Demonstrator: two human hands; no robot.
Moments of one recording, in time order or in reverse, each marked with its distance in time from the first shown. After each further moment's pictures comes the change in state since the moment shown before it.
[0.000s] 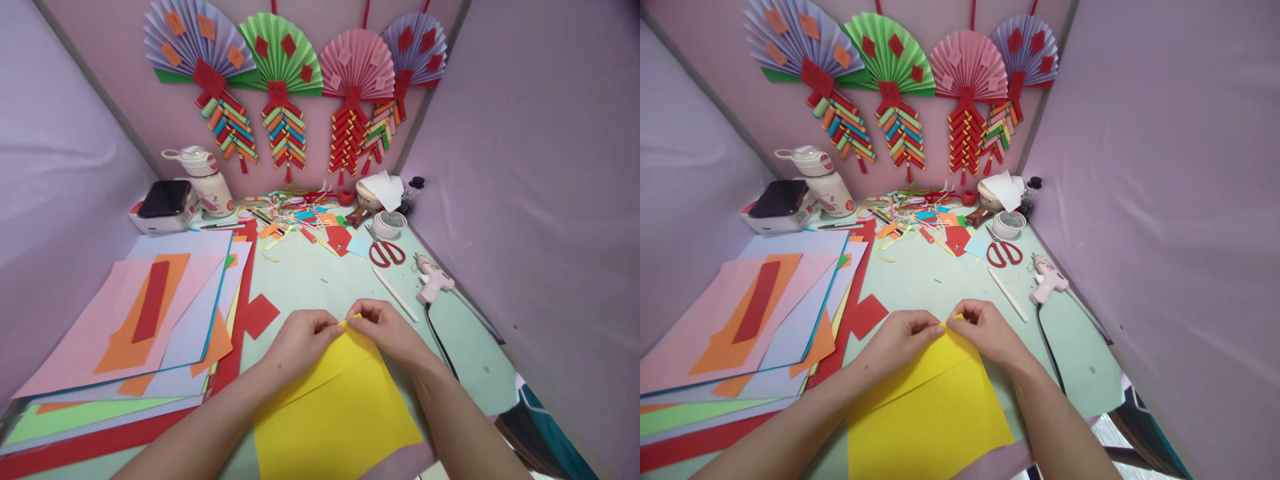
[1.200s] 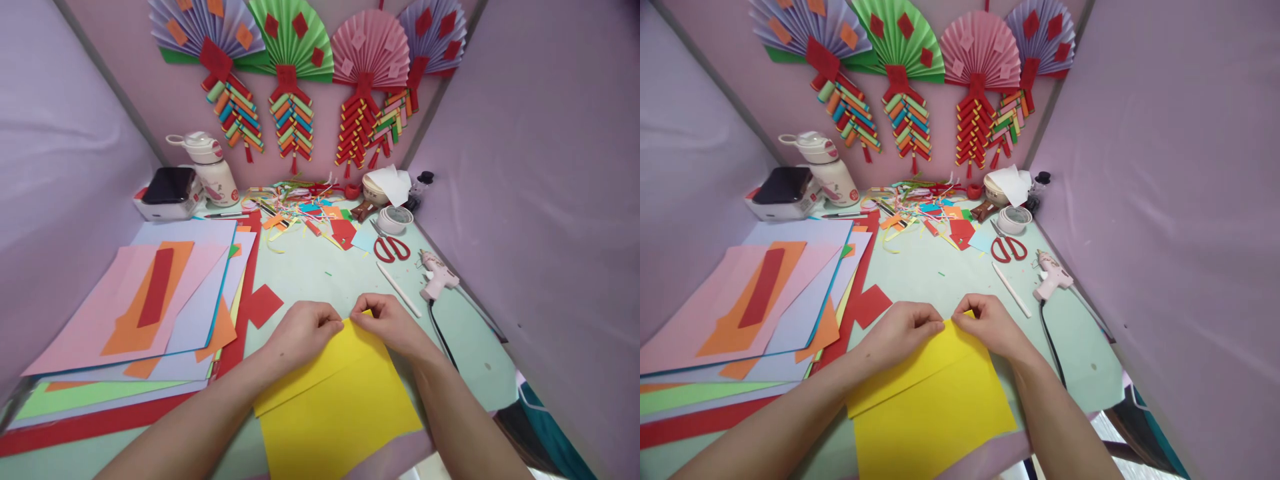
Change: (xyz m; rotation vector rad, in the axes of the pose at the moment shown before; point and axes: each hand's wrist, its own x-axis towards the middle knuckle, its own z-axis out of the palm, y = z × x) left_hand 0.000 -0.003 -0.006 0.093 -0.037 0.026; right_hand 0.005 0.012 -0.003 -0.190 0.017 -0.026
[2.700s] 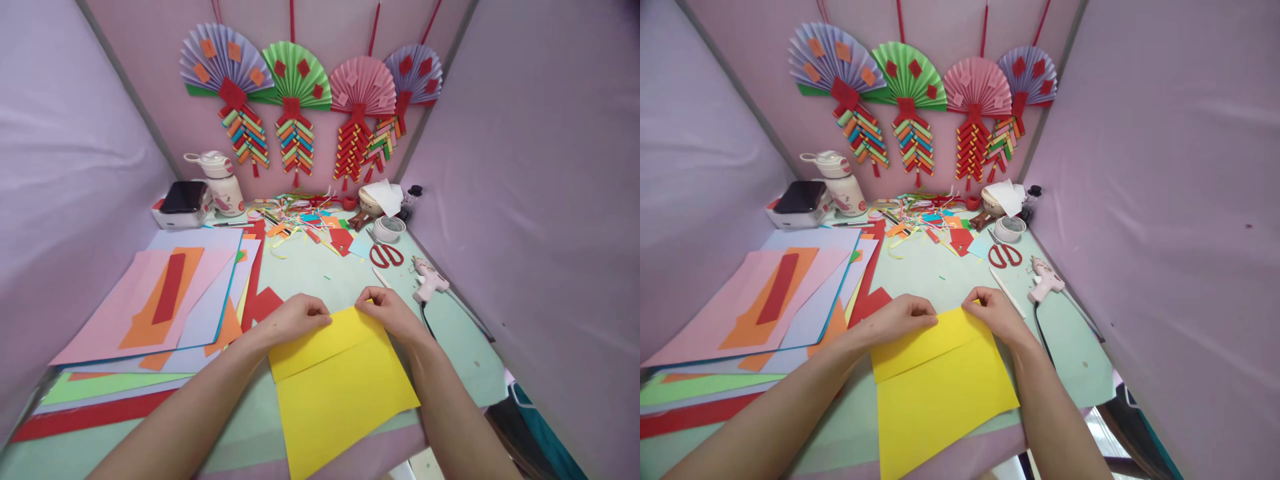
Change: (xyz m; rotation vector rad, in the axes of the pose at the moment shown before) left_hand 0.011 -0.017 -0.019 -0.008 -0.136 0.045; right_hand 0.002 0.002 -0.014 0.094 0.067 0.006
